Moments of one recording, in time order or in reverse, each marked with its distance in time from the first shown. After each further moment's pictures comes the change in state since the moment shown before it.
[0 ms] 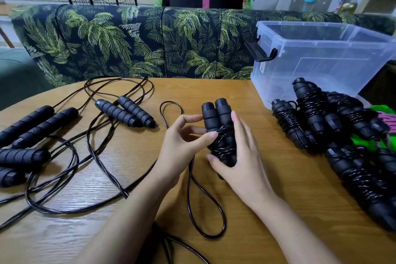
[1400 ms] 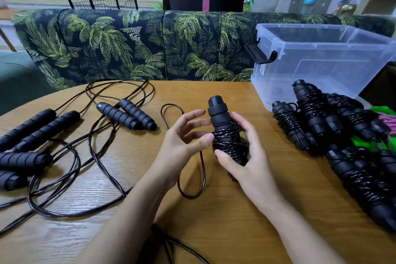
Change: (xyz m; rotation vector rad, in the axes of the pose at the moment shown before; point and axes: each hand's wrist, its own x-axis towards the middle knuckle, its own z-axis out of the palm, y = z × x) left_hand 0.004 -0.002 -0.009 -0.063 -0.115 0.020; right_hand -0.002 -0.015 -0.013 0.572 0.002 0.009
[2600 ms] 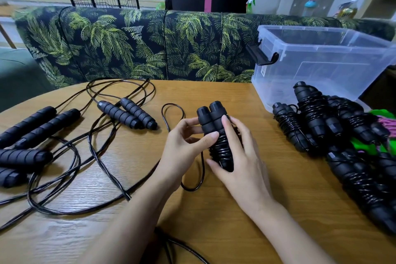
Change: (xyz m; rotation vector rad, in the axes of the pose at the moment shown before) left_hand -0.005 0.002 0.008 0.067 0.132 -0.047; right_hand -0.002 0.016 0.008 -0.817 0.069 -0.213
